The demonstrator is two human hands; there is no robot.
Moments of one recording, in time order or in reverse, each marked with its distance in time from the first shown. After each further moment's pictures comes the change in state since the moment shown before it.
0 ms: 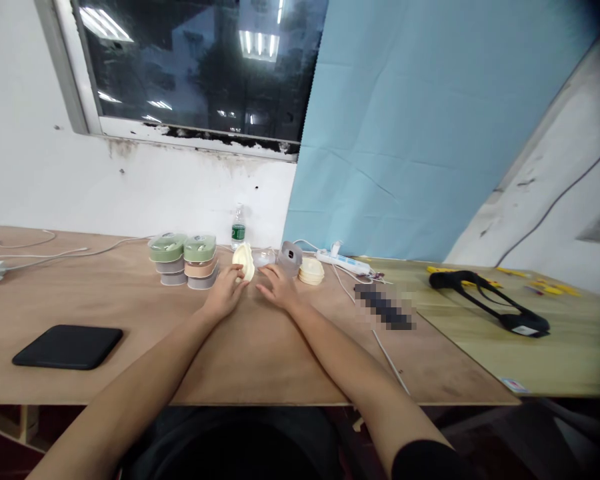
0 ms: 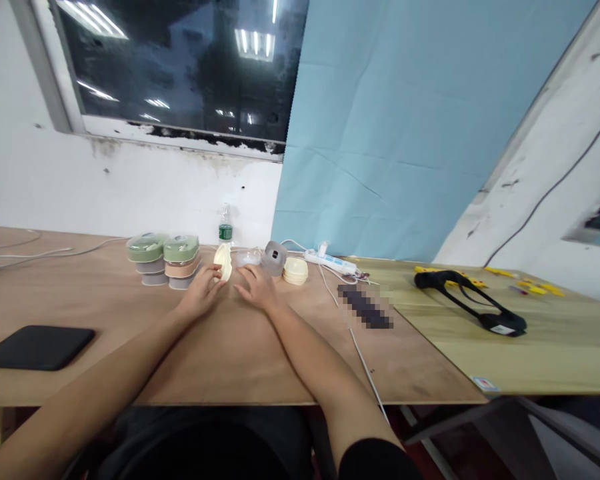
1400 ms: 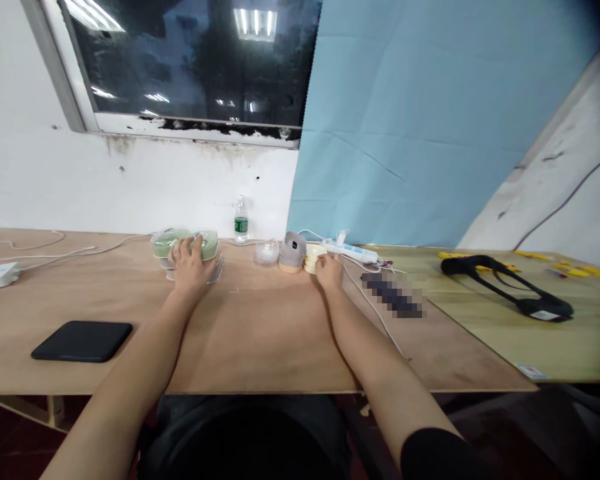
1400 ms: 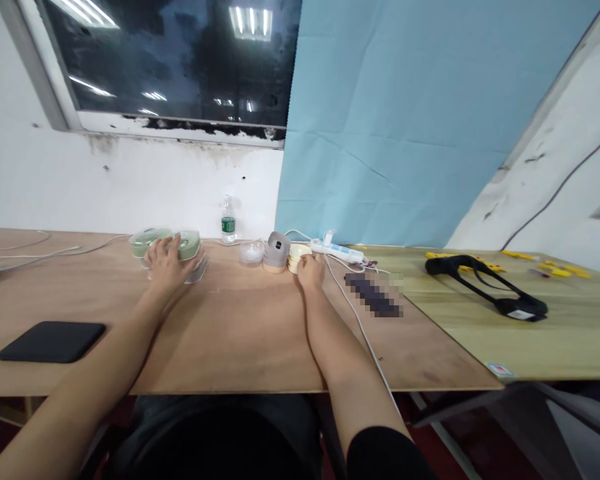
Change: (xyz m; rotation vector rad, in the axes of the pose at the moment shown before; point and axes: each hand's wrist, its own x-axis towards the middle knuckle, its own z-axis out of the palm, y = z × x) left_hand 0.011 -0.036 -0.057 0.575 0.319 -0.269; right_hand -0.052 0.119 -0.026 -0.302 0.250 0.753
